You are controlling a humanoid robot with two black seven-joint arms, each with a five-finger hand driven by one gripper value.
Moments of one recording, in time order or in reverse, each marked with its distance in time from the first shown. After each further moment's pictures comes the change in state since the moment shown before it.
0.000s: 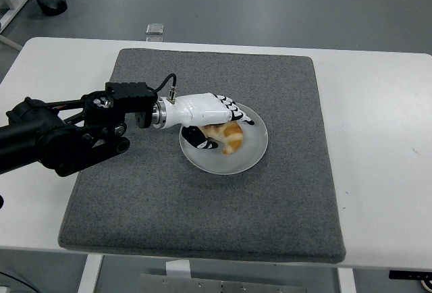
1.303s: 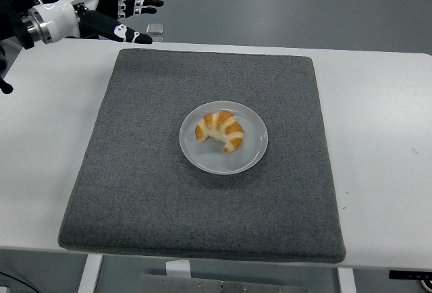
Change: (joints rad) left arm -0.095 0.416 -0.107 0.028 -1.378 -0.377 0.013; right arm 0.000 0.000 0.000 0.000 0.000 0.000 0.000
